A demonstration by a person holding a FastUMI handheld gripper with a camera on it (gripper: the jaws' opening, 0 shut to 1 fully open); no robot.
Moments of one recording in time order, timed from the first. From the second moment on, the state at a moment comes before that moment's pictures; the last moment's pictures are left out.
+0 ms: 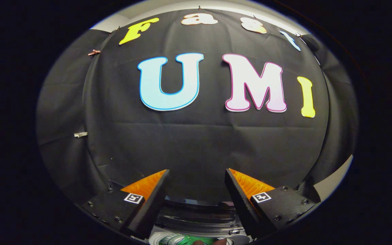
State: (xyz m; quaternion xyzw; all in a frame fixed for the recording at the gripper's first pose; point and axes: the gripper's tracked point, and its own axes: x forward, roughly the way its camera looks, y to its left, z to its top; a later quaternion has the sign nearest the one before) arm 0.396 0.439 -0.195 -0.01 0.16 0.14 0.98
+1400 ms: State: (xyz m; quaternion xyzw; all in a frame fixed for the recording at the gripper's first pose) arm 0.292 0.421 -0.212 0.00 0.09 0.14 0.99
